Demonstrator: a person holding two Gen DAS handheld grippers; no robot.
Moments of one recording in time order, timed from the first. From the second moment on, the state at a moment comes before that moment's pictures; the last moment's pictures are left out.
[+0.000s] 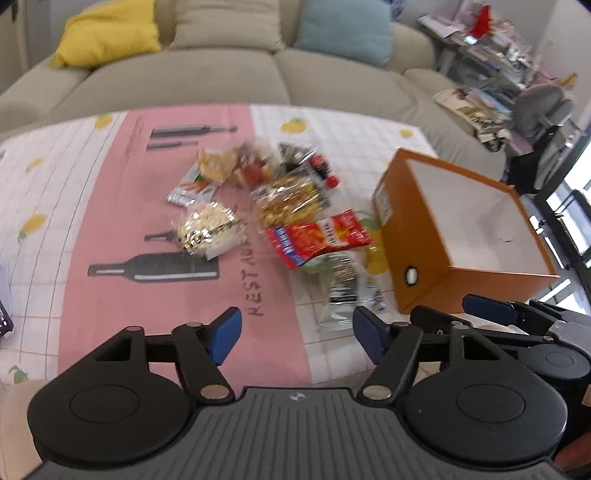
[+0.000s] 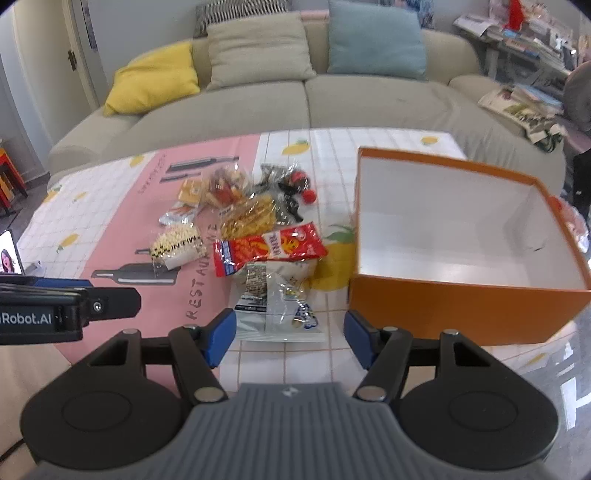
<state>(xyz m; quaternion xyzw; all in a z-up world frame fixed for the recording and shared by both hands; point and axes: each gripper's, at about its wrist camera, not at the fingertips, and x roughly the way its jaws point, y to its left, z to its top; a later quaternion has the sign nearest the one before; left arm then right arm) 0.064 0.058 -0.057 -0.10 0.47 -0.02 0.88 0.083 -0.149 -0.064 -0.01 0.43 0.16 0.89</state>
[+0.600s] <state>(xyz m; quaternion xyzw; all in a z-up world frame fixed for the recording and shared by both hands) 0.142 0.112 -0.112 -0.10 0.55 0.03 0.83 0.162 -0.069 -0.127 -0.10 0.47 0.16 0.86</state>
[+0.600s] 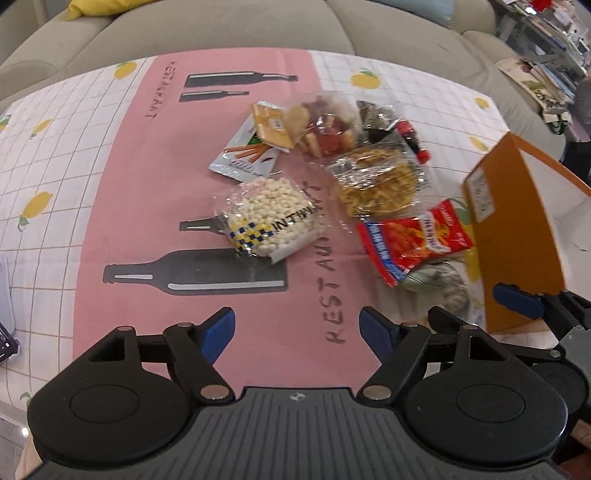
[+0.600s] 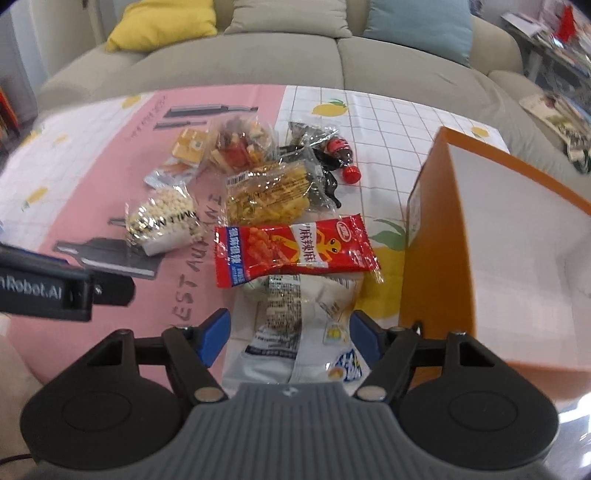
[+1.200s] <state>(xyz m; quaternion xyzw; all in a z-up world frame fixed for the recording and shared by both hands) 0.173 0.136 -0.135 -0.14 0.55 0.06 0.82 0.203 -0.048 -0.150 -0.13 0.49 0.17 0.85</state>
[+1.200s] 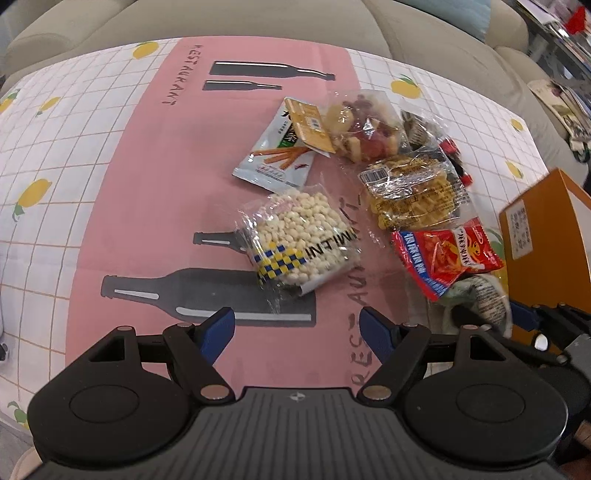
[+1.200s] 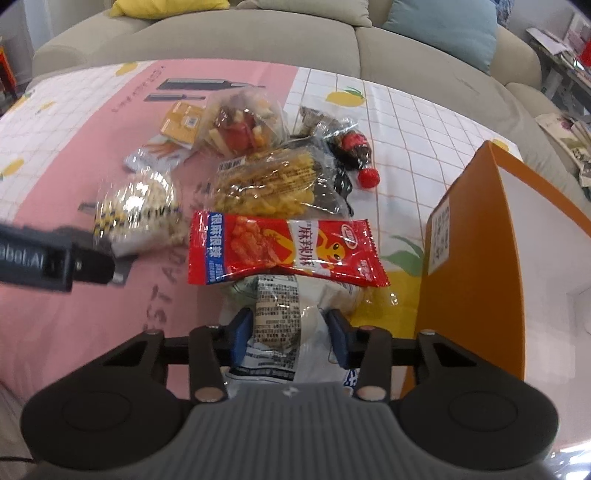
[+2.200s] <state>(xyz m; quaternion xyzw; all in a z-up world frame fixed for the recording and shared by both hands) 0.227 0.139 -0.171 -0.23 0.53 0.20 0.79 0.251 -0.058 -0.129 -0.05 0.46 0.17 0.87</state>
